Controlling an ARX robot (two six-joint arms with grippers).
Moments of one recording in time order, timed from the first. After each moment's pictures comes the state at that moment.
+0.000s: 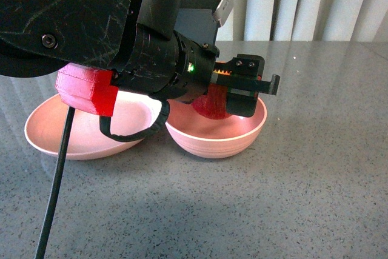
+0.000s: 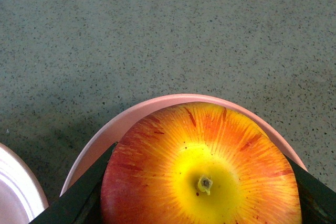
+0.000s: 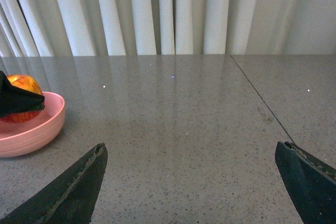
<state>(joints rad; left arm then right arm) -0.53 1.87 1.11 0.24 -0.01 -0.06 0.00 0.00 0.01 0.00 0.00 0.01</state>
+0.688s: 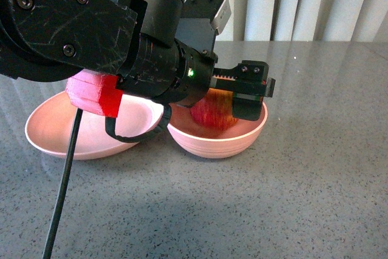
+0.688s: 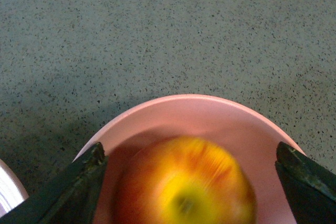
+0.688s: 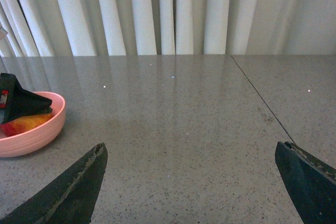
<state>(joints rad) -0.52 1.92 1.14 0.23 0.03 -0.08 0.00 0.00 0.01 0.00 0.00 0.01</state>
